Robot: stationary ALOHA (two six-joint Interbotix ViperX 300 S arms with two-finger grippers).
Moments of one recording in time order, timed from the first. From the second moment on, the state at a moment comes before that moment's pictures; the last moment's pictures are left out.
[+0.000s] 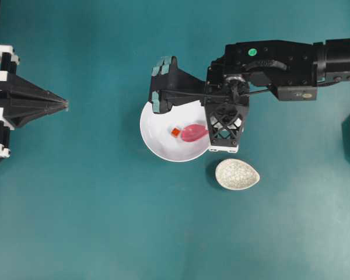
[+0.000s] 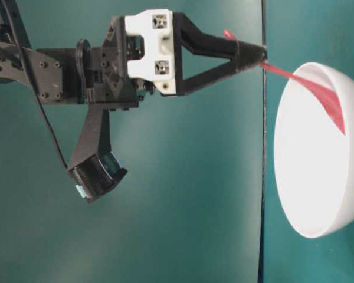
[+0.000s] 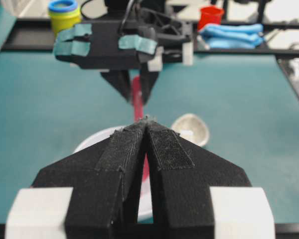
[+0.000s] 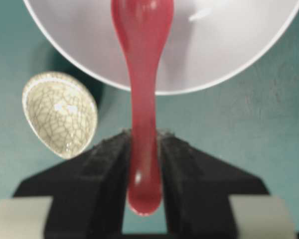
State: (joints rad) left arm 0.00 -0.94 1.14 0.01 -0.21 -0.02; right arm -0.10 0.16 0.12 0.14 1.25 0.00
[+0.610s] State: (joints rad) left arm 0.00 -0.94 1.14 0.01 -0.21 -0.01; right arm -0.10 0.19 0.10 0.14 1.24 0.00
